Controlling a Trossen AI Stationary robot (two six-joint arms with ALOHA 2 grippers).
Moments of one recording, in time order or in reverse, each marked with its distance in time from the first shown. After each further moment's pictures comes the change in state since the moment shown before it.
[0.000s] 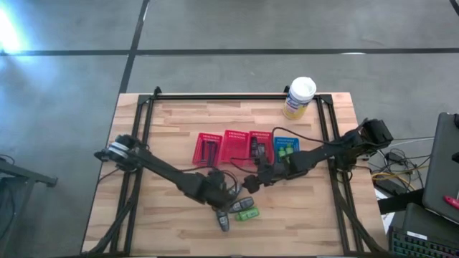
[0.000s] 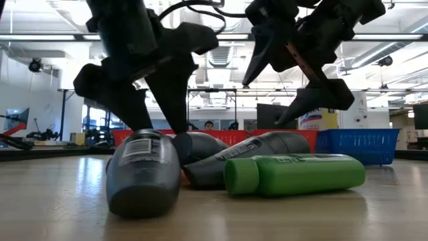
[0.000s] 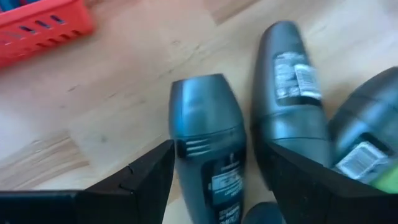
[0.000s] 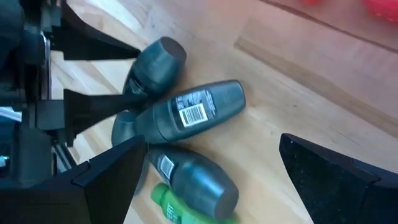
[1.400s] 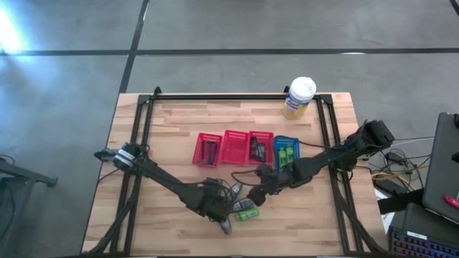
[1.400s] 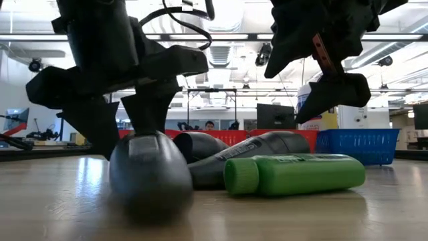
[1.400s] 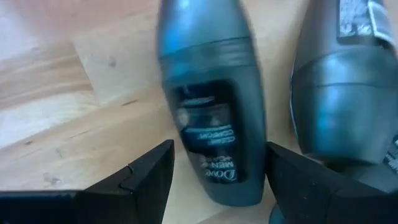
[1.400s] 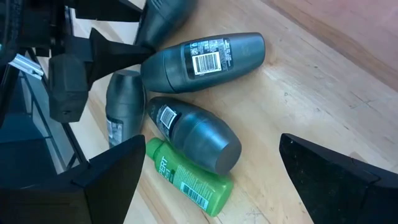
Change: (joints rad) left arm -0.080 0.099 0.059 -0.100 0.008 -0.269; right arm 0.097 -0.003 0.000 -0.023 -0.005 -0.087
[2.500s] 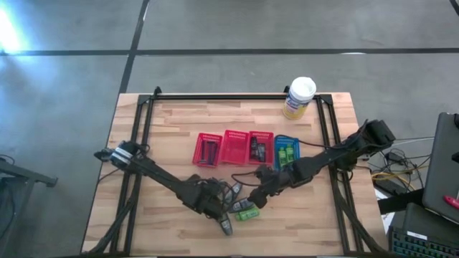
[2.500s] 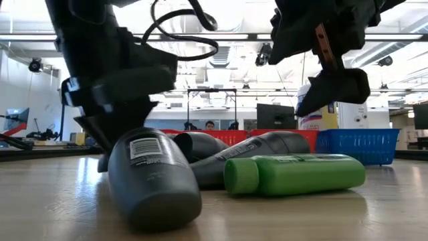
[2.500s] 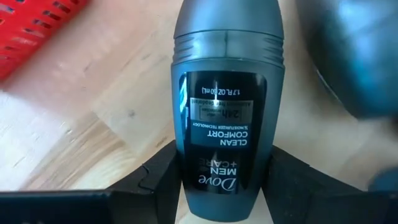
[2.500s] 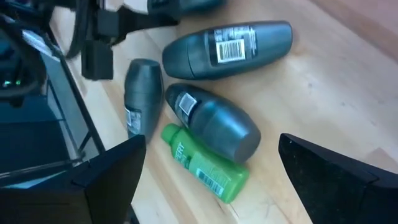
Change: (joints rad) left arm 0.001 -0.040 -0.097 0.038 -0.031 0.460; right arm -0.004 -0.012 0.000 0.028 -0.063 -0.037
